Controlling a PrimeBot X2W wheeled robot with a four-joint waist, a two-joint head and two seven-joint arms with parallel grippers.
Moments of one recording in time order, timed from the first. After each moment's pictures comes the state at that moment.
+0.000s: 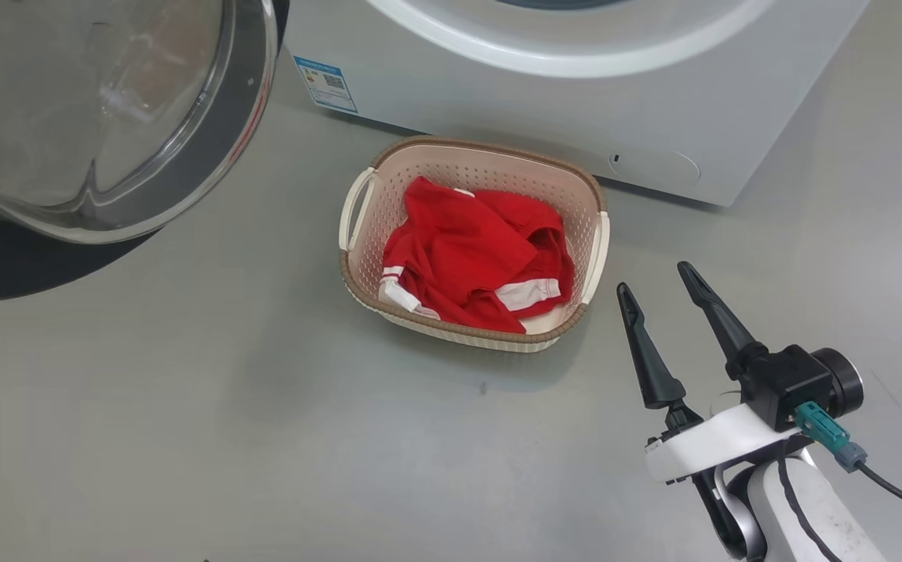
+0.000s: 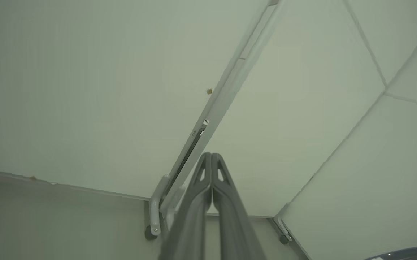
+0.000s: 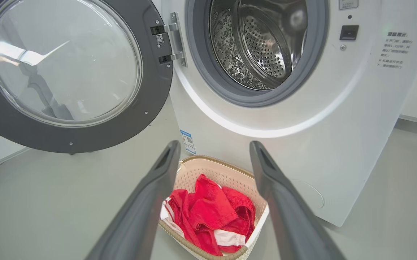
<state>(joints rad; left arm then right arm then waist) -0.48 0.46 0.76 0.32 -0.87 0.04 0.03 -0.12 -0.11 0.31 0.06 0.23 0.12 -0.22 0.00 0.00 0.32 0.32</state>
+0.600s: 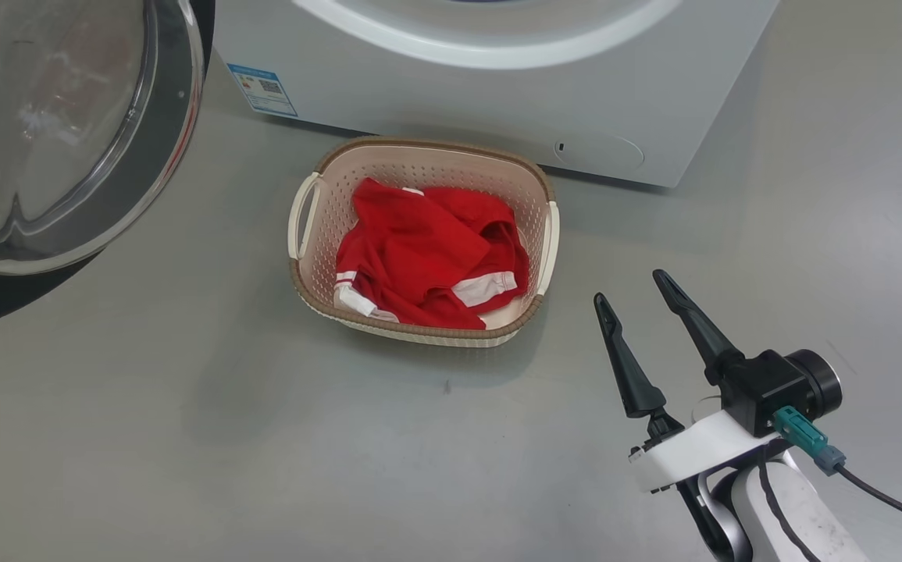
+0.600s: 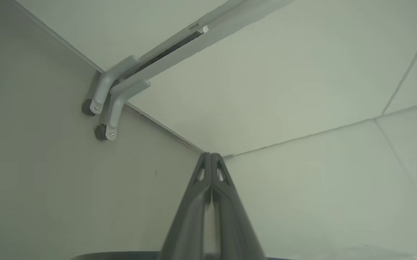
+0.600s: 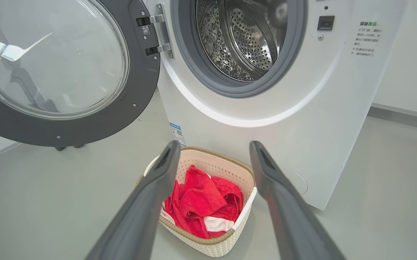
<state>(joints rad) -0.76 0.49 0.89 0.65 -1.12 0.13 0.31 -0.12 -0.11 0.35 0.07 0.23 0.12 -0.22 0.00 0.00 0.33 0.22</state>
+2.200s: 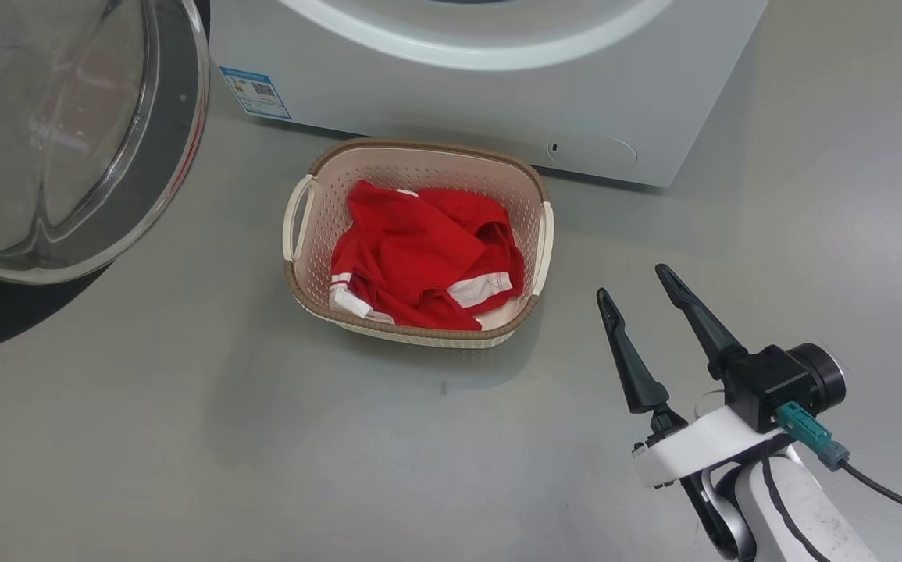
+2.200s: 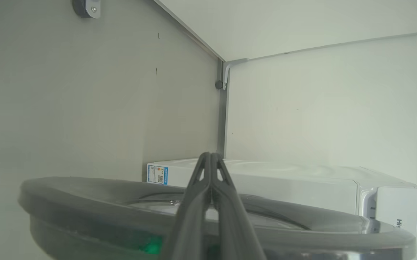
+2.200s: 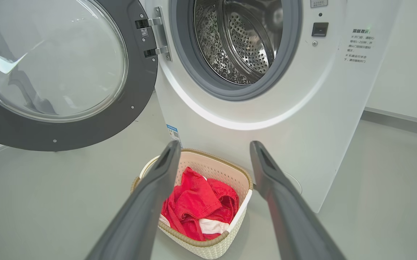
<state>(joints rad) -0.95 0.54 0.79 0.97 -1.11 0.13 0.66 -0.14 -0.12 0.35 0.07 0.23 0.12 -0.23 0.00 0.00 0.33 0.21</state>
